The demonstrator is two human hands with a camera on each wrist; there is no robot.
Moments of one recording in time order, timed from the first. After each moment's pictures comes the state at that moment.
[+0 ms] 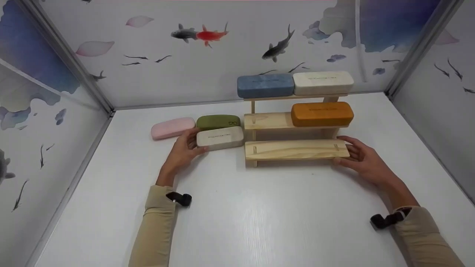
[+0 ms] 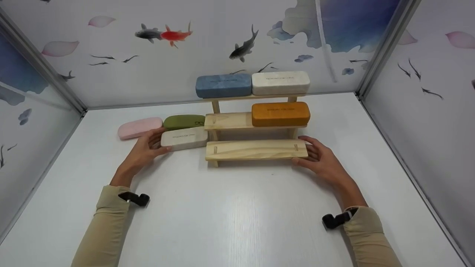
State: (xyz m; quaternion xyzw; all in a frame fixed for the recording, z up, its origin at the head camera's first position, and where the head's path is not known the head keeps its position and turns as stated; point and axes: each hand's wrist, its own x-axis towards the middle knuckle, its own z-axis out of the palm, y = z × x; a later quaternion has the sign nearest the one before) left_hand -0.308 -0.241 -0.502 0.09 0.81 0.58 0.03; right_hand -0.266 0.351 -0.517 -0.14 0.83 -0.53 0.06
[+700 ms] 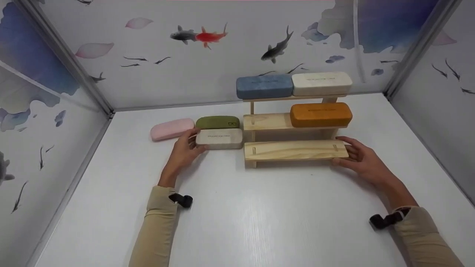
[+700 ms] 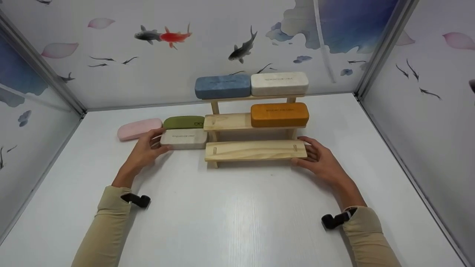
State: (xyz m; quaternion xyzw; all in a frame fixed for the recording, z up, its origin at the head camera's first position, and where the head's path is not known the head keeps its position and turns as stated) left_hand -0.309 -0.231 -0.496 0.07 0.85 0.53 -0.01; right_hand -0.265 0.349 -0.515 -0.13 0.84 -0.53 0.06
